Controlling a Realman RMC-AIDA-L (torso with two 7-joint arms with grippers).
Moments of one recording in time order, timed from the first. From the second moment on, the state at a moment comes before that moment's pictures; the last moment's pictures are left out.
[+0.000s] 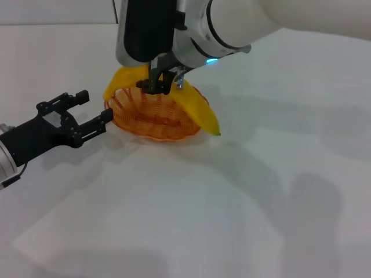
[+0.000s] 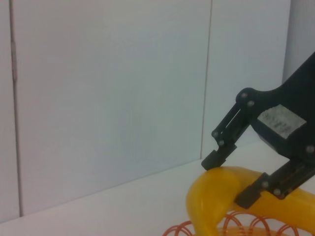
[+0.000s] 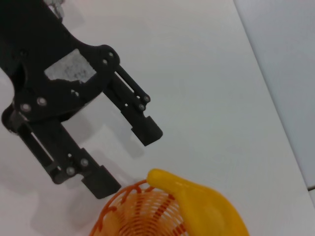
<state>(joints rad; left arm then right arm) -0.47 -2.04 0.68 0.31 1.64 1.30 -0.88 1.01 2.05 -1.92 -0.98 -2.42 -0.85 2.35</state>
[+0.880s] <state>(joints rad) -0.47 -2.04 0.67 0.31 1.64 1.30 -0.88 1.02 2.05 -1.94 -0.99 -2.40 -0.85 2.34</state>
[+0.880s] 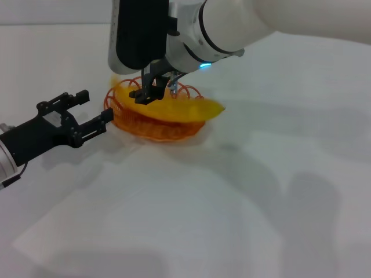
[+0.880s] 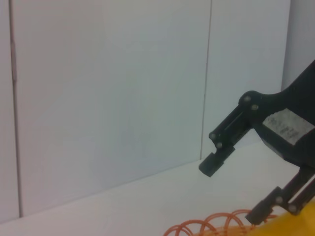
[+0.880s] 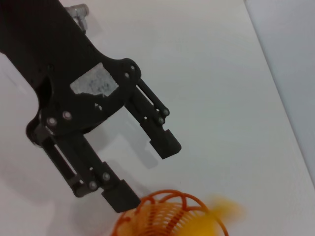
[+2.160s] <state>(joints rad) -0.46 -2.04 0.67 0.31 1.64 1.30 -0.88 0.59 2.04 -1.46 -1.36 -2.12 -1.23 1.92</state>
